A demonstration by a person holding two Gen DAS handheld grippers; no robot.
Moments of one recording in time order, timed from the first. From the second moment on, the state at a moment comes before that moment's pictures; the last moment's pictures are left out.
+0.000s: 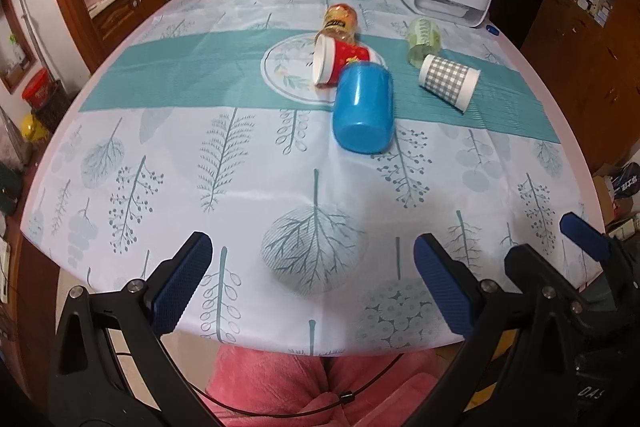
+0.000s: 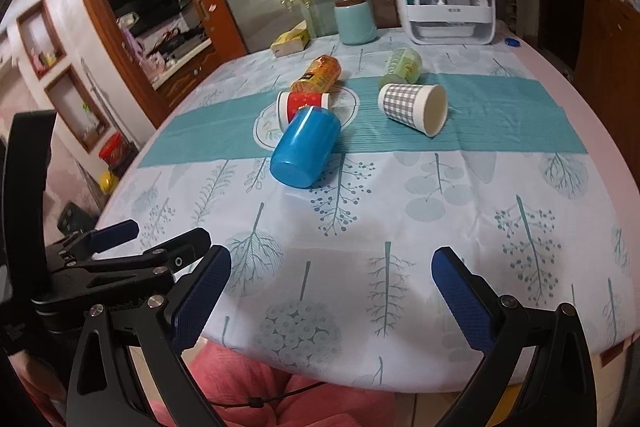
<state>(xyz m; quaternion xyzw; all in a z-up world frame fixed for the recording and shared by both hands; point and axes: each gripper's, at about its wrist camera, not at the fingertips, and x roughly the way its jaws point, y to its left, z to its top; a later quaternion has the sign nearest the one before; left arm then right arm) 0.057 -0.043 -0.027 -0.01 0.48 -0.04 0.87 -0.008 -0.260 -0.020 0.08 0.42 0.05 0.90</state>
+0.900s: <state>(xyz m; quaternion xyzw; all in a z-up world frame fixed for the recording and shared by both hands) 0.094 0.087 -0.089 -0.15 0.51 -0.05 0.85 0.195 -0.111 -0.040 -0.36 0.39 0.14 0.84</state>
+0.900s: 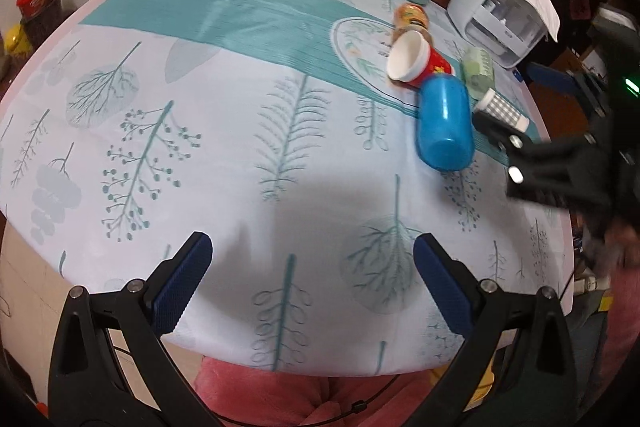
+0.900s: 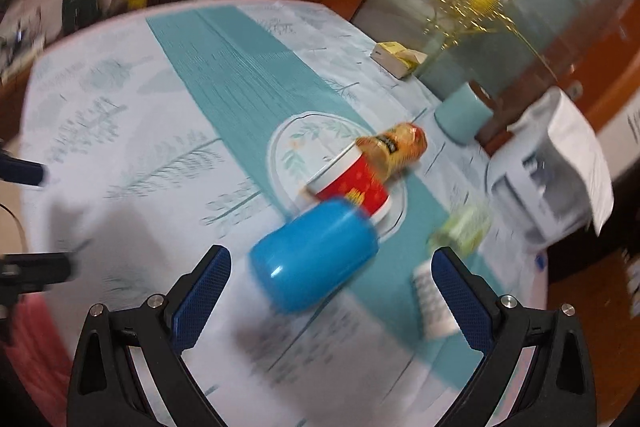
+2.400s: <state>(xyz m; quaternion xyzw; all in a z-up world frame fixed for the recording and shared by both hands) 0.059 0.119 -0.081 -0.17 0.49 -0.03 0.85 0.292 -0.123 -0.042 -0.16 0.55 0.12 0.81</state>
